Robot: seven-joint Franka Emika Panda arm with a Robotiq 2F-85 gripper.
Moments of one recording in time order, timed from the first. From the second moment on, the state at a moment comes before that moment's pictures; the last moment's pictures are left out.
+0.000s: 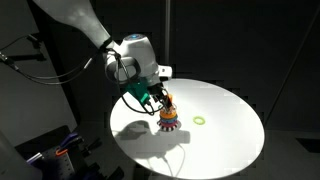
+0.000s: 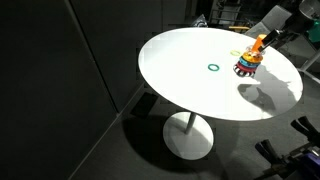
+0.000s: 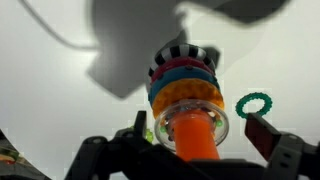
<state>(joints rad) -0.12 0.19 -0.06 -2.45 0.25 2.96 -0.27</state>
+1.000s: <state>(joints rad) -0.25 0.35 0.07 -2.32 0.25 3.00 -0.31</state>
